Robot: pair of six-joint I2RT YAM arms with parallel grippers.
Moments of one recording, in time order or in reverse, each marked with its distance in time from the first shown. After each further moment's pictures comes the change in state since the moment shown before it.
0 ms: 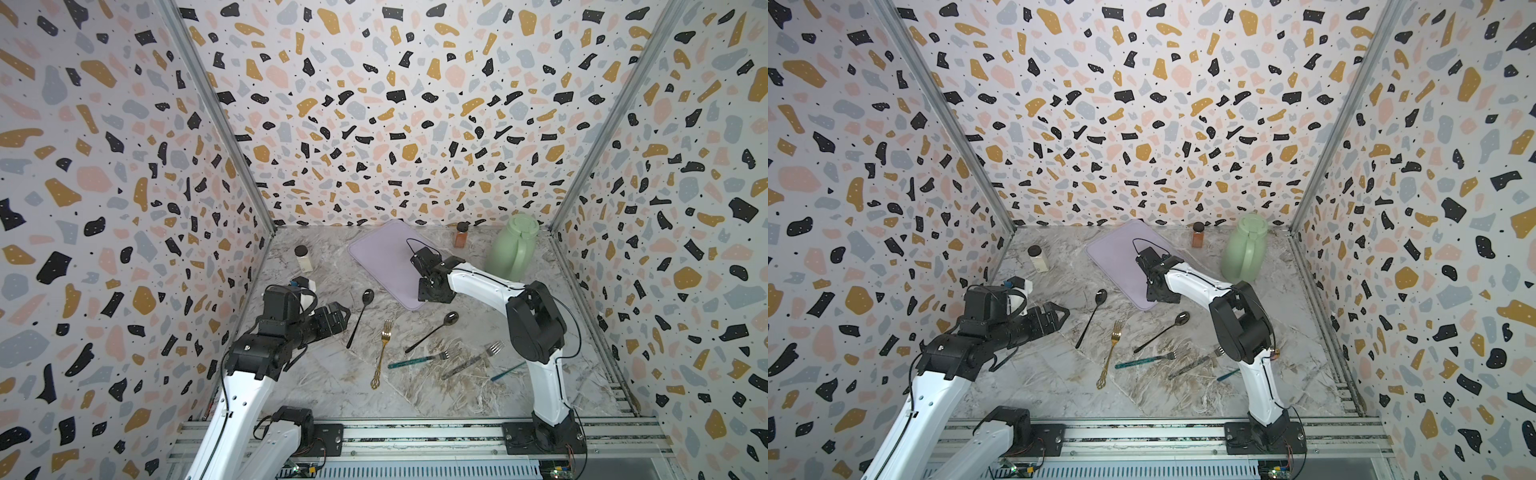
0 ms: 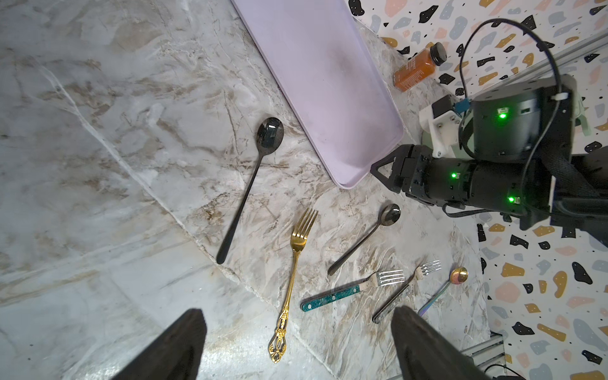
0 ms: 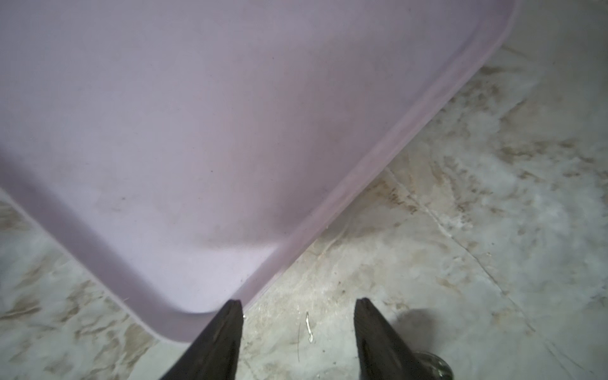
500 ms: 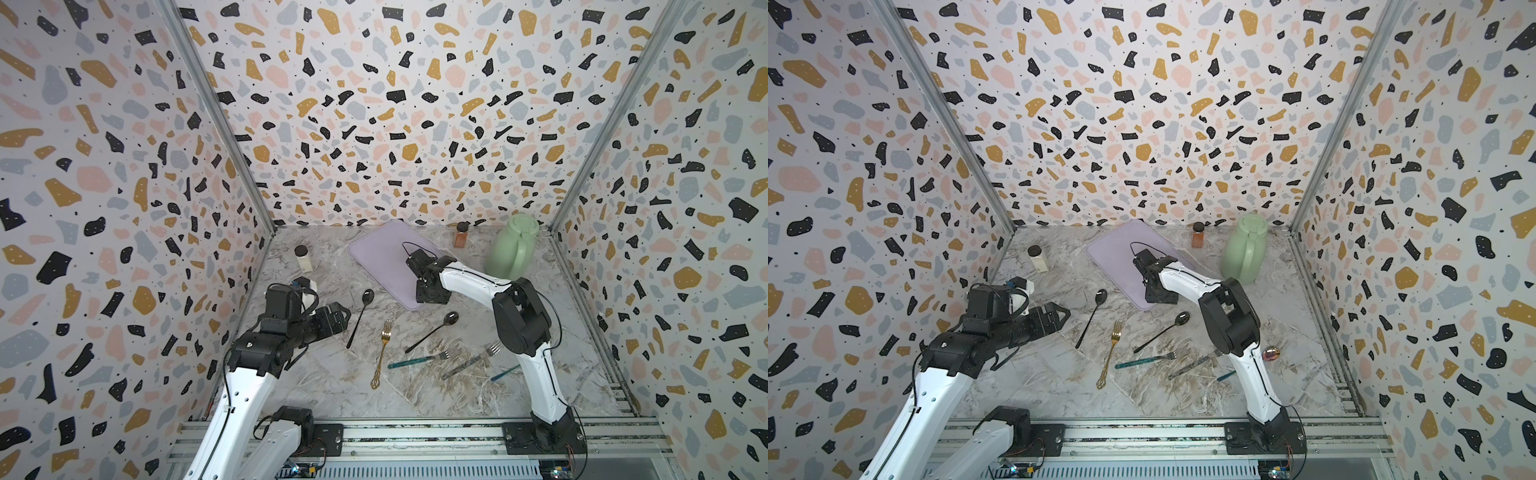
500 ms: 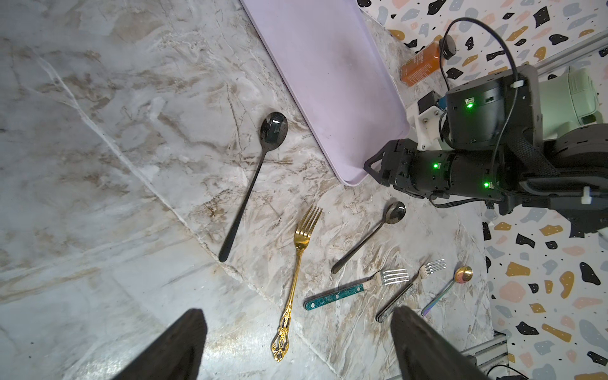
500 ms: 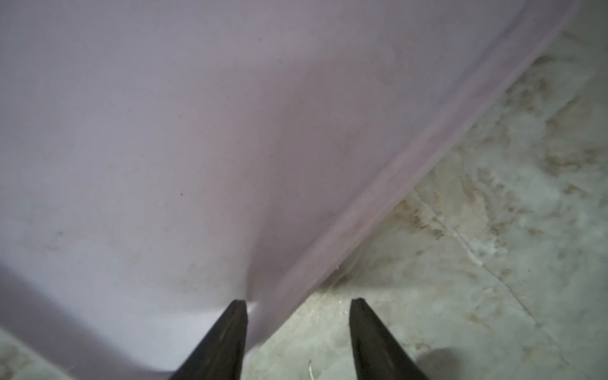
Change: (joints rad) left arm 0.000 0.017 -0.002 0.000 -0.005 0.003; right arm 0.000 0.102 0.081 -0.045 0.008 0.004
